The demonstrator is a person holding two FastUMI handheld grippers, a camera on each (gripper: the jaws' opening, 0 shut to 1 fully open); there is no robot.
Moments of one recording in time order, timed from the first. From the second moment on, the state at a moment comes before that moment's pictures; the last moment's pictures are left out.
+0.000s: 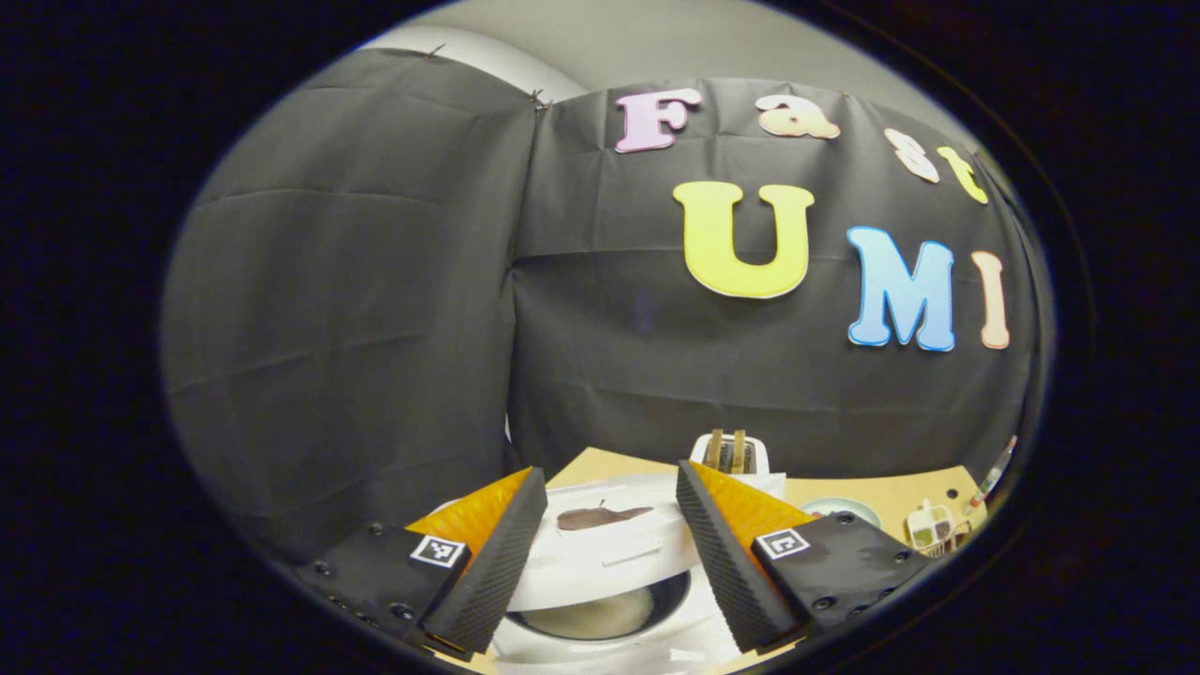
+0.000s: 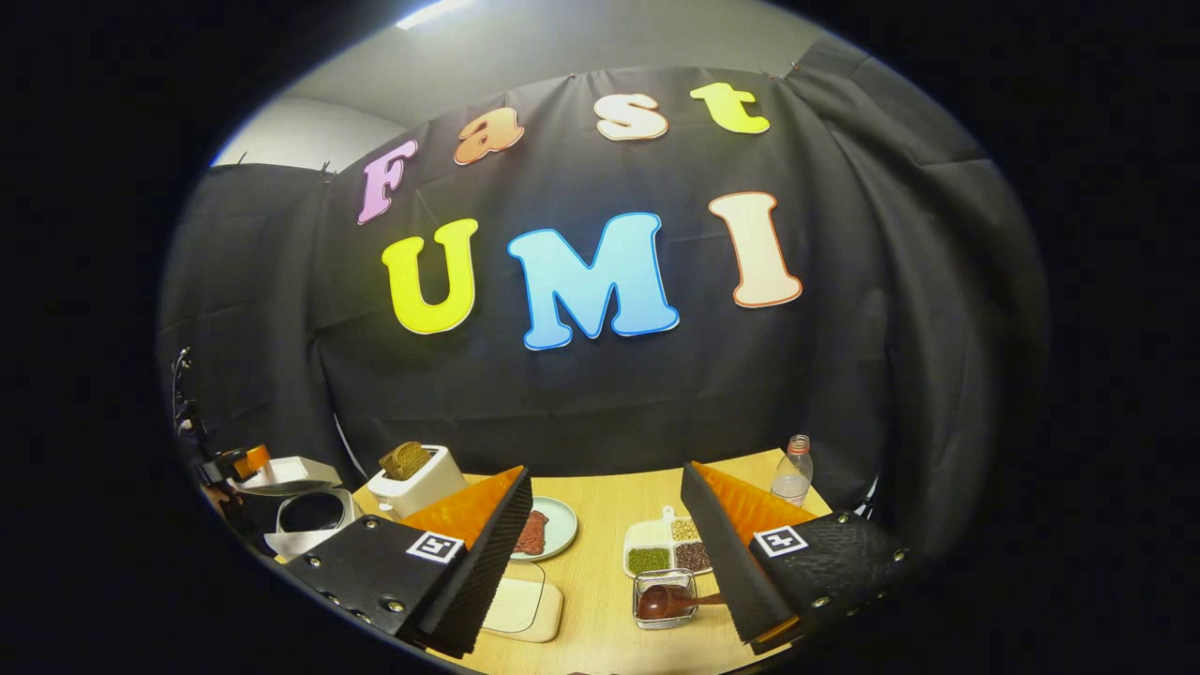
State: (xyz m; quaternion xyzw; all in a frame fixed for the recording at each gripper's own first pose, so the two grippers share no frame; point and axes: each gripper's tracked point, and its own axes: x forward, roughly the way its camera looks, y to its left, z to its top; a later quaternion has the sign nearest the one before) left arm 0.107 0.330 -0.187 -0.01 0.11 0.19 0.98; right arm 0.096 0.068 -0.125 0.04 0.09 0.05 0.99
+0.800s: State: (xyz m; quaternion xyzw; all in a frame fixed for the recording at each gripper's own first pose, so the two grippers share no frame) left arm 0.081 0.313 -0.245 -0.03 0.17 0.18 0.97; right arm 0.085 0.071 -0.127 0.04 0.09 0.06 0.99
